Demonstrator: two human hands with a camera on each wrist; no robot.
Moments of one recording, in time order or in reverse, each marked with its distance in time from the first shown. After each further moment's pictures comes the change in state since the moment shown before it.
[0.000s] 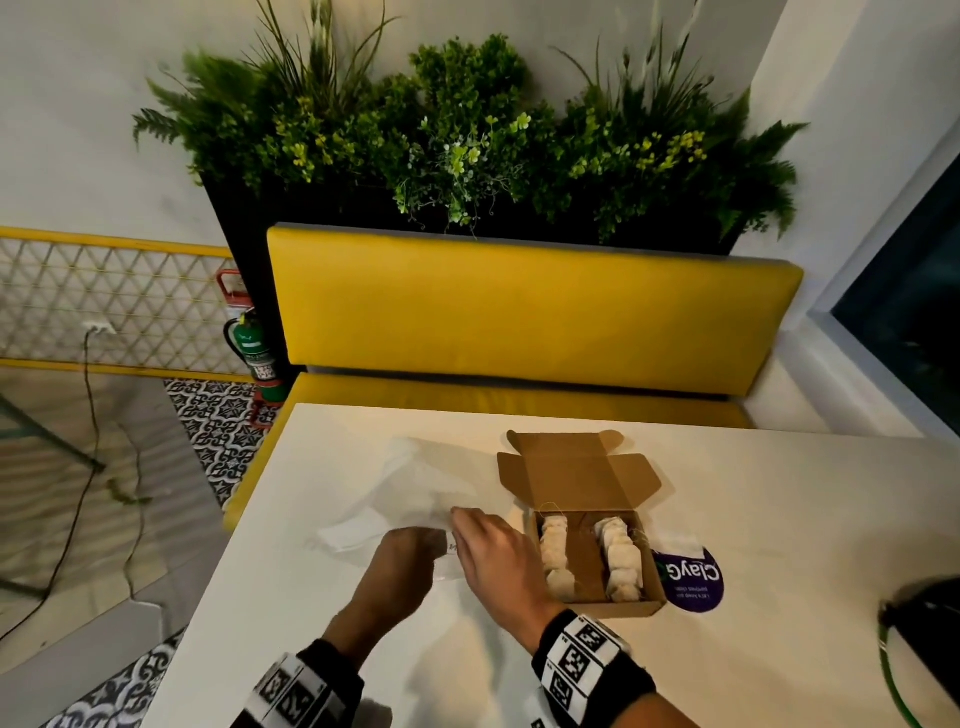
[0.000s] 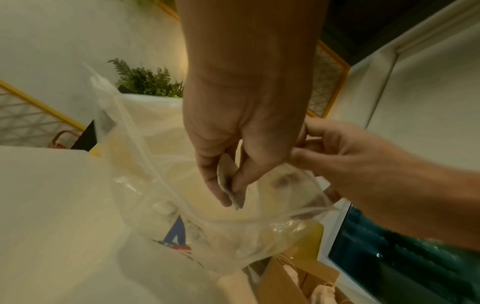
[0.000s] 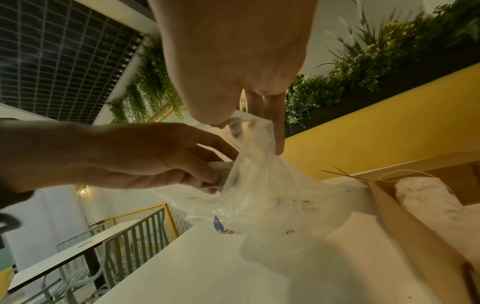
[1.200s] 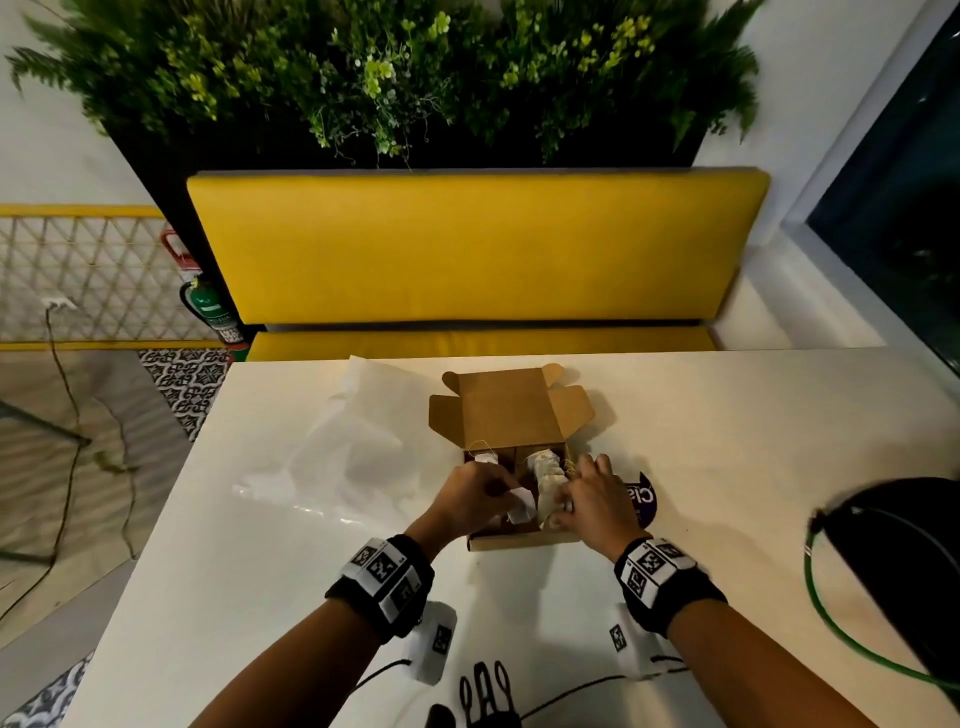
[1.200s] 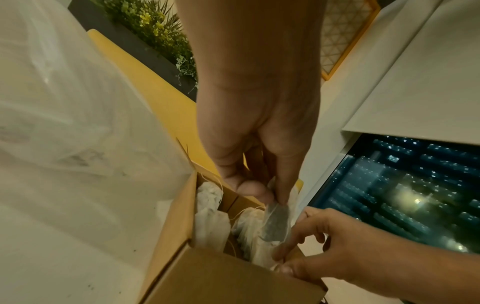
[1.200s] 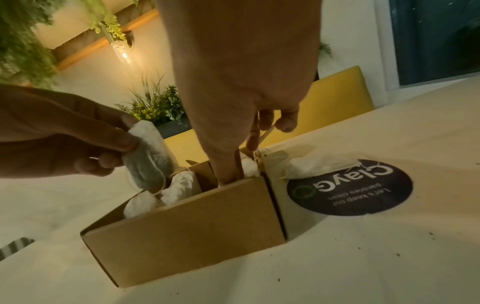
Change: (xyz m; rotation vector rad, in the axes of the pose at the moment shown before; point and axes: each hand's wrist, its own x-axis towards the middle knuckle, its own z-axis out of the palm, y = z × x) left_hand 0.071 0.139 0.098 -0.261 -0.306 -0.027; right_hand -0.094 0.202 -0.043 -0.253 -0.422 0.390
